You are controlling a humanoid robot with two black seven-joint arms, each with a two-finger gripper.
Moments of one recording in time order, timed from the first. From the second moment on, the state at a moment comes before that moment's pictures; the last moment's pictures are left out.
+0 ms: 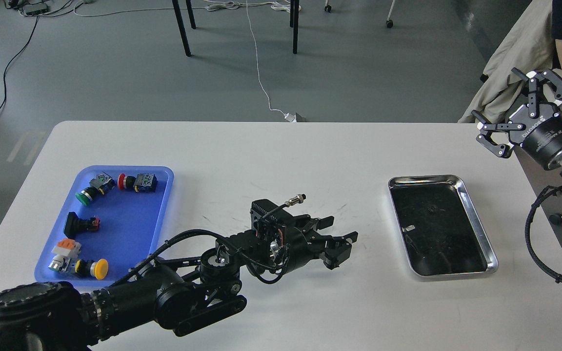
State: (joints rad) left arm -0.67 -0.04 -0.35 -0.99 1.81 0.14 -0.09; right arm 0.70 -0.77 0.57 0.97 0.17 0.49 0.17
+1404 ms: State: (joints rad) left arm -0.71 0.38 -0.65 -1.04 0.86 0.19 -0.07; right arm 1.61 -0.15 -0.72 1.21 -0.66 0.49 -0.06
